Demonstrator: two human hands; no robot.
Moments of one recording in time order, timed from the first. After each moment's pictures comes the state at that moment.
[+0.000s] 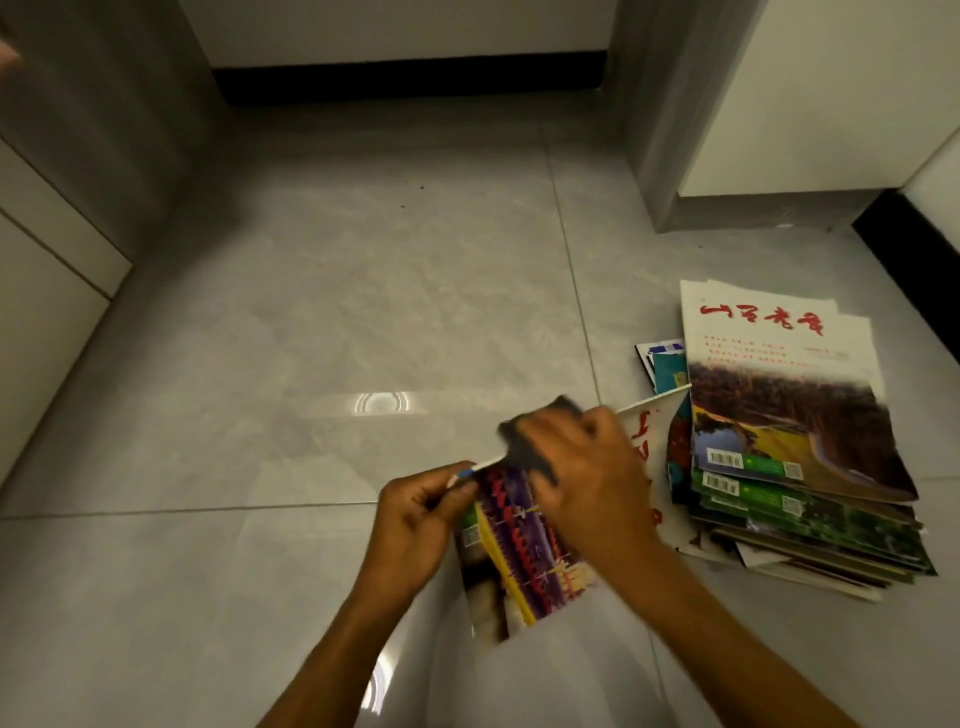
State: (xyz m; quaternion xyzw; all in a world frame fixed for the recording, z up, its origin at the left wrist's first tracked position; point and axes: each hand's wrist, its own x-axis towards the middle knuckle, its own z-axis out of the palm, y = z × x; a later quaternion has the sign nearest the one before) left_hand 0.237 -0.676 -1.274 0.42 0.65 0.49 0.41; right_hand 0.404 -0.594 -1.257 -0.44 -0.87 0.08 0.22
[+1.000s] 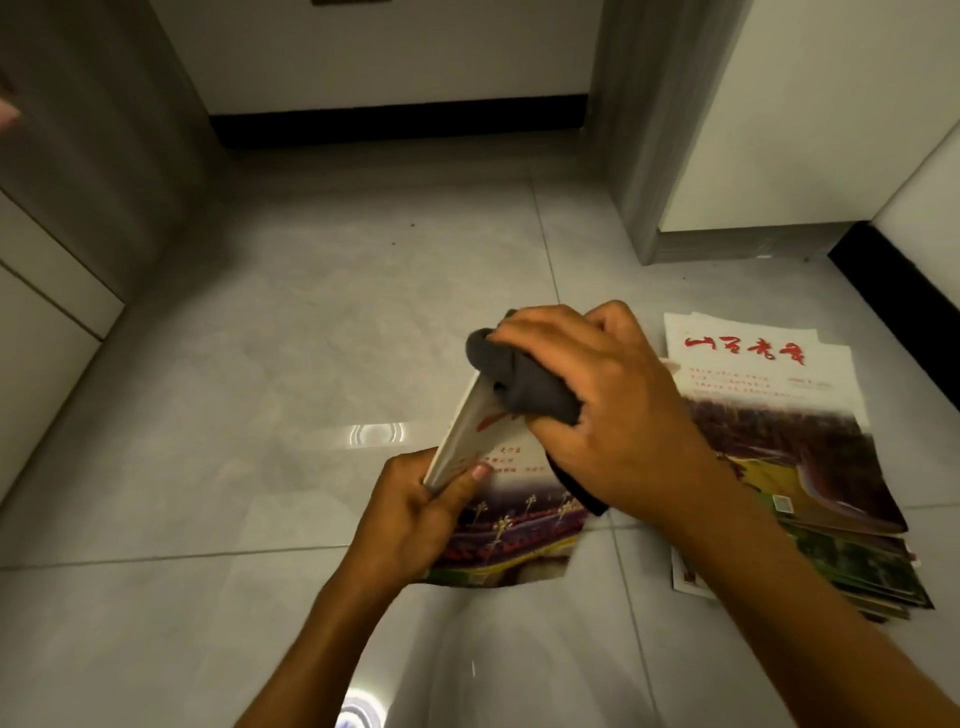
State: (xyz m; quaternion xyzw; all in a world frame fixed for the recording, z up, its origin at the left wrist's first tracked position) left_hand 0.235 -0.640 -1.214 0.47 0.66 0.42 0.40; right_hand 0.400 -0.551 -1.139 -0.35 -0.88 0.15 0.29
